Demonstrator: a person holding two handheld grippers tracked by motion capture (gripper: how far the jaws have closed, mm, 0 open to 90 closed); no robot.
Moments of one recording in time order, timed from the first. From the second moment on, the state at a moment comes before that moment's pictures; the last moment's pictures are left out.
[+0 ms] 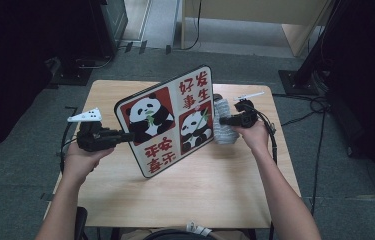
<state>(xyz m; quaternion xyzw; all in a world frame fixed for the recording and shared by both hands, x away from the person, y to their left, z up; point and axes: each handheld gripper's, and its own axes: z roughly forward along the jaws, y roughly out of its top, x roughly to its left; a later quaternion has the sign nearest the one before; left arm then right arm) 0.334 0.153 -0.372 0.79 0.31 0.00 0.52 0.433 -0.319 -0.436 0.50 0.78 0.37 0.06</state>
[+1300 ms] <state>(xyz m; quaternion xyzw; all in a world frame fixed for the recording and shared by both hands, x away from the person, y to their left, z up) 0.333 0.153 -0.373 0.80 0.31 0.00 0.52 0.426 -0.333 -0.460 0.52 0.77 0.36 0.07</state>
